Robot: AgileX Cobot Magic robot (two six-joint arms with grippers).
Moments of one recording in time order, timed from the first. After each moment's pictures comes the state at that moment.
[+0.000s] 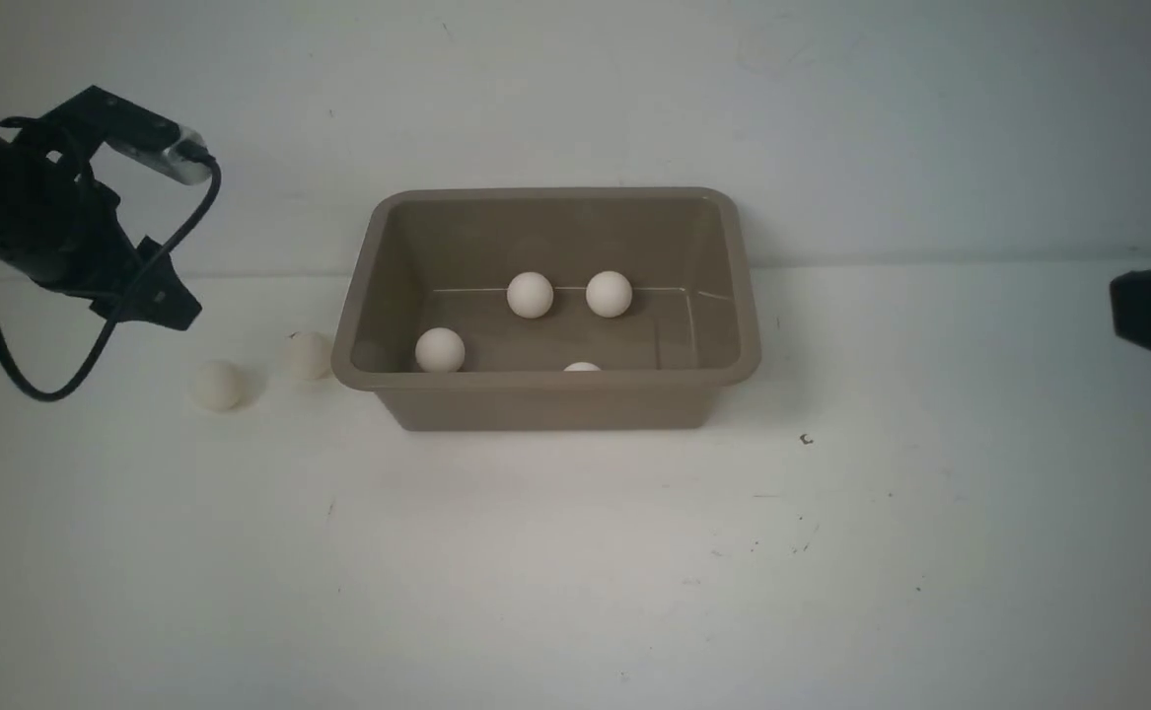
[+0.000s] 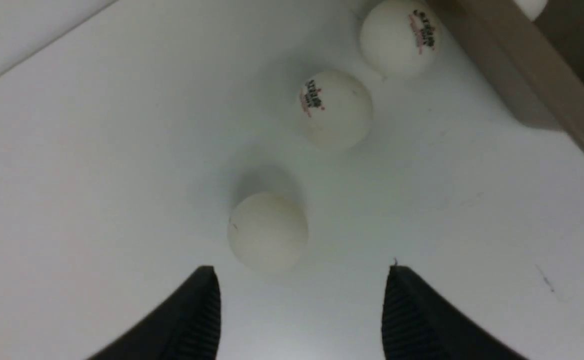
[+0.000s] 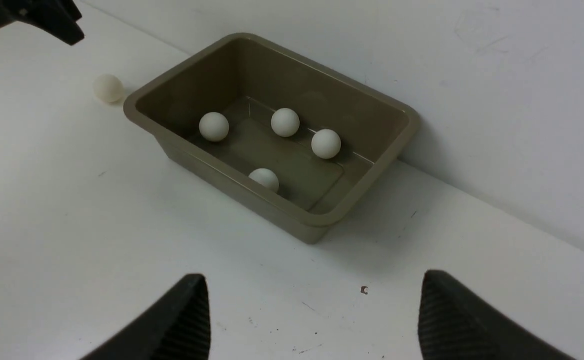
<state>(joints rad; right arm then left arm) 0.11 0.81 -0.99 0.57 0.92 -0.71 0.23 2.00 -1.66 -0.42 0.99 0.94</state>
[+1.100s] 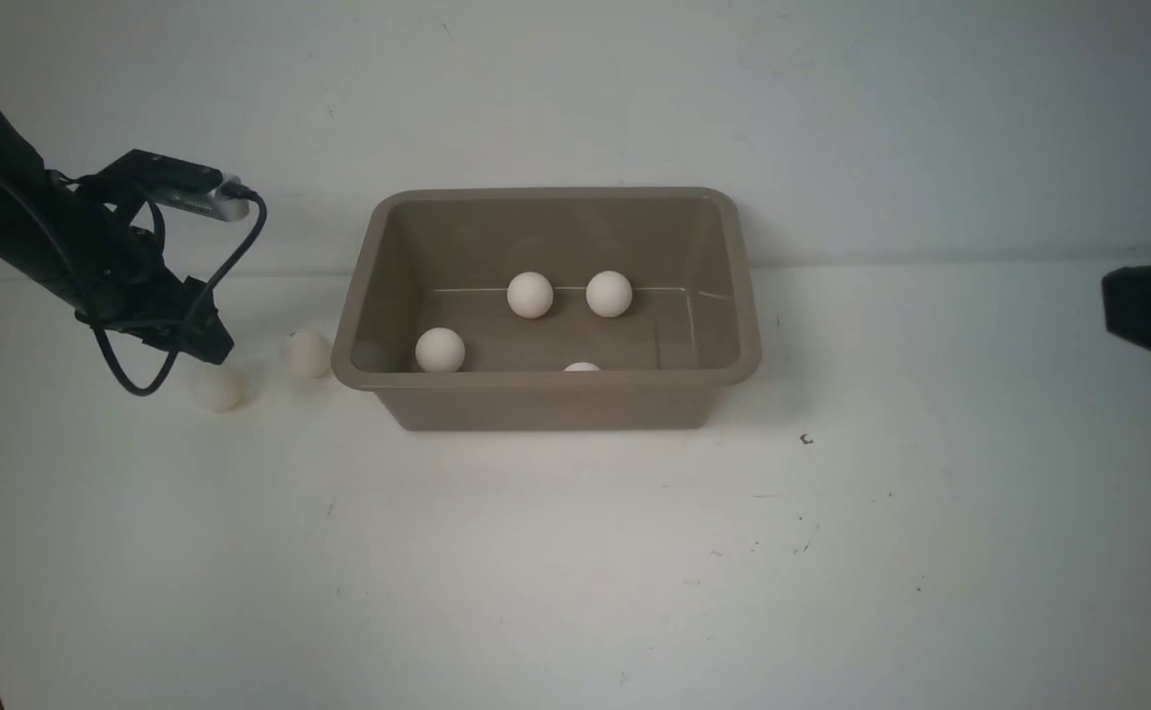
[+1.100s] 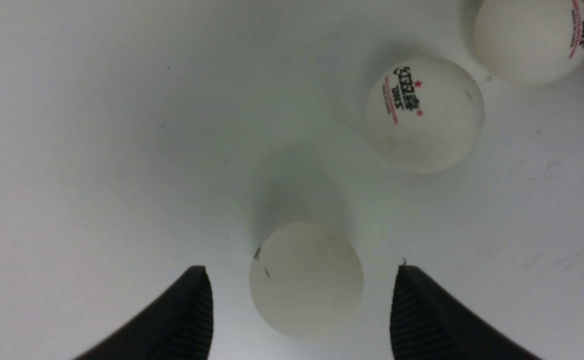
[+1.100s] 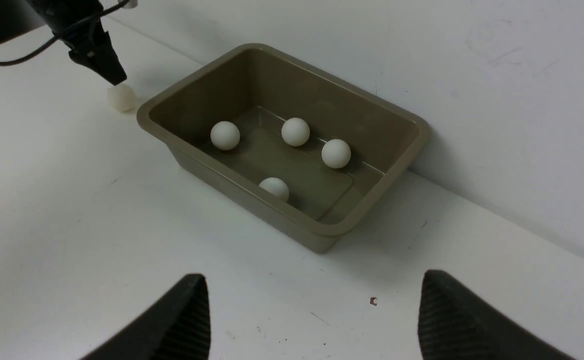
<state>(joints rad) 0.11 0.81 -0.99 0.61 0.92 -0.74 0.21 2.18 -1.76 -0.39 0.94 0.80</state>
